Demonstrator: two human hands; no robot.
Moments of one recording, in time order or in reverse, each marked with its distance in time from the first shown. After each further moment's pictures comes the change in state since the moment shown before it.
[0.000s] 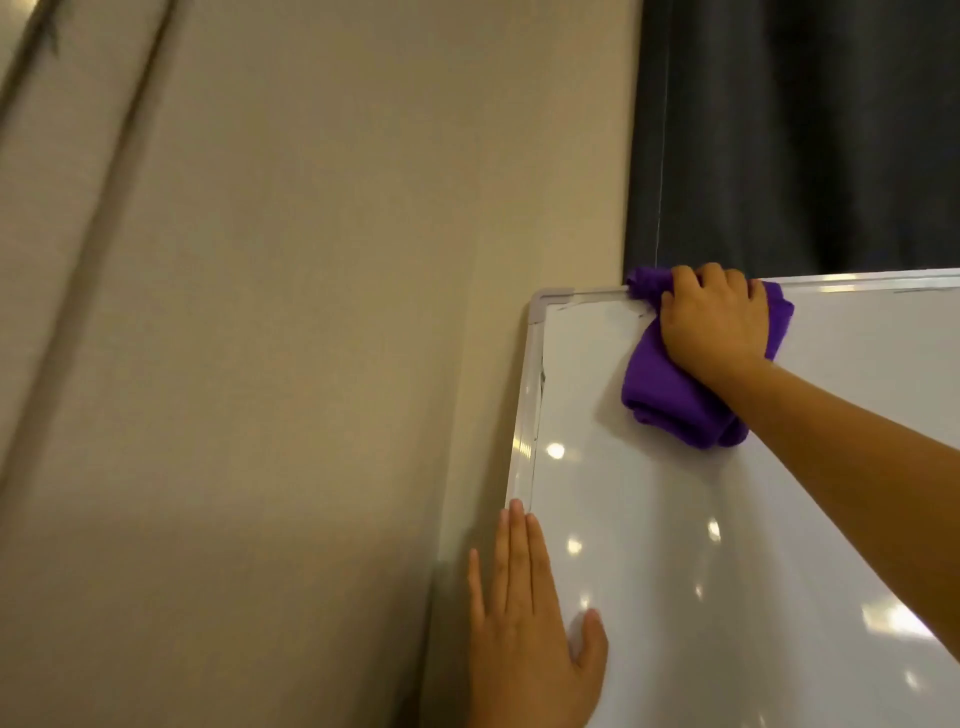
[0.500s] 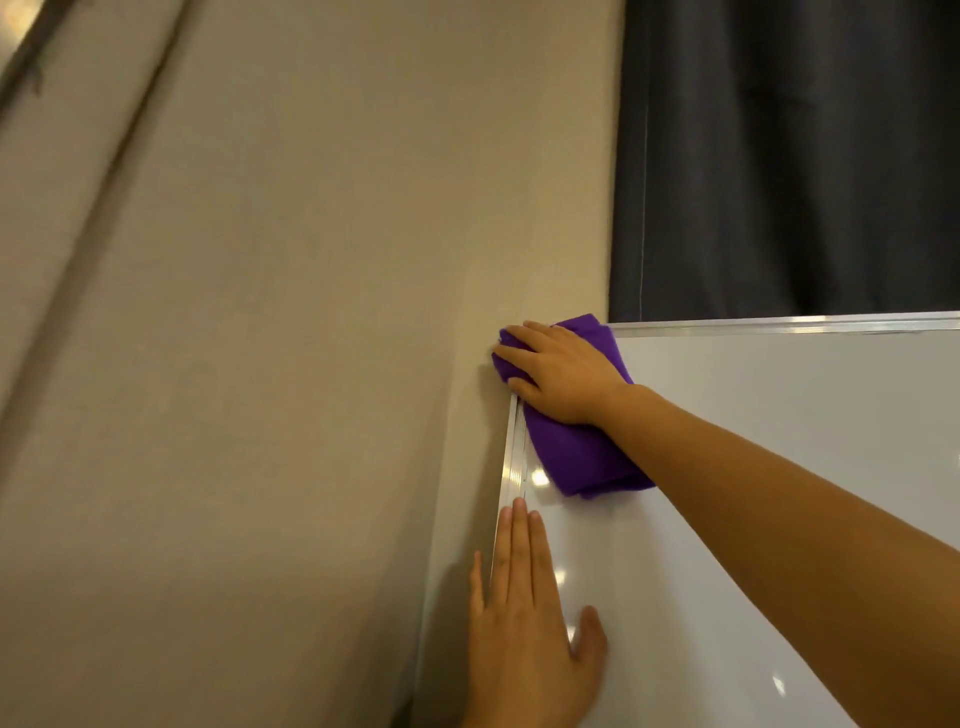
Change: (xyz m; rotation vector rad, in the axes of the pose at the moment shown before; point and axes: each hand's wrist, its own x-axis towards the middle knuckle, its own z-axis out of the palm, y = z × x) left_hand 0.040 0.008 -0.006 -0.062 0.110 0.091; right_hand 0.008 -0.084 0.030 0.062 -0.237 -0.702
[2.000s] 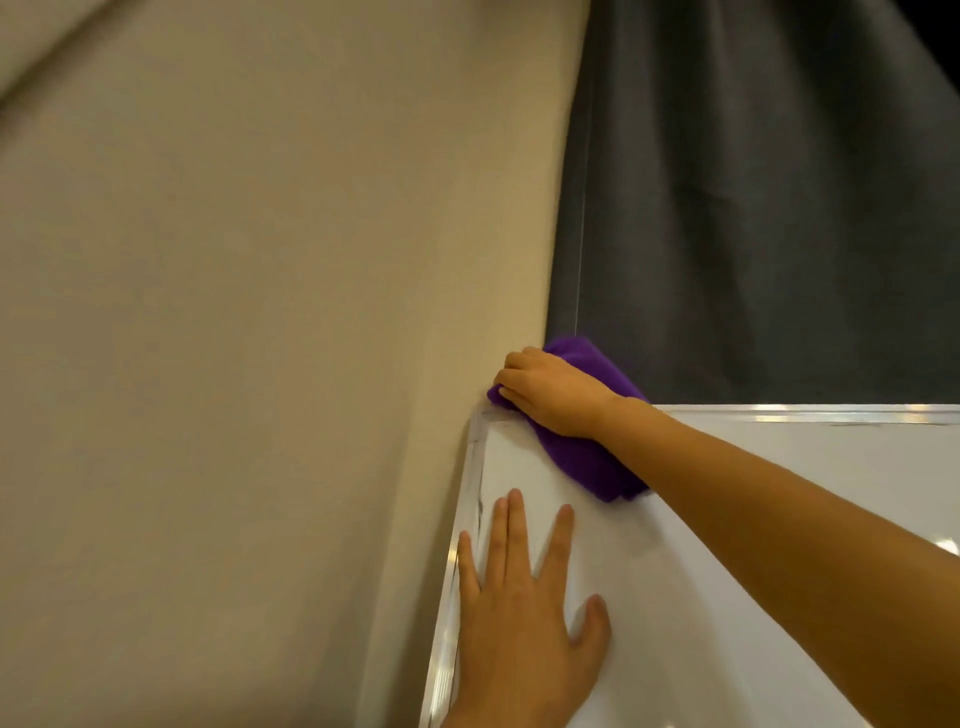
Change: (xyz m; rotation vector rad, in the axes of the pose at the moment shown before) left_hand 0.097 0.029 0.008 -0.006 -0.021 0.123; right_hand 0.040 0.072 -0.025 -0.107 0.056 -0.098
